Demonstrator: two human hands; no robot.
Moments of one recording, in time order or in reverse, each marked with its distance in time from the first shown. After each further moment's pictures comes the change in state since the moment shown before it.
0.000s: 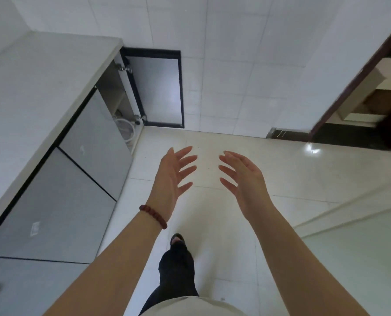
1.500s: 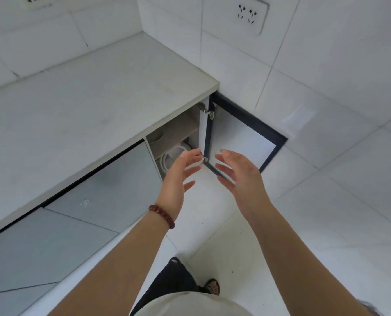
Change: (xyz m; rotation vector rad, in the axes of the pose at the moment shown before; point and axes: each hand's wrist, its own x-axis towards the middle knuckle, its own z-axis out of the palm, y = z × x) left_hand 0.557 0.203 -0.088 -0.143 0.691 0.130; right_hand 0.604 -0.150 0.321 -0.320 -0.679 0.151
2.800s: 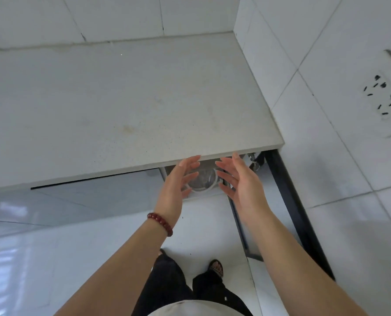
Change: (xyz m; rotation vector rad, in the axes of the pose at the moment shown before) left_hand 0.228 0.030 -0.001 -0.180 0.487 -0.018; right_hand 0.291 -0.063 0.076 -0.175 -0.446 0.240
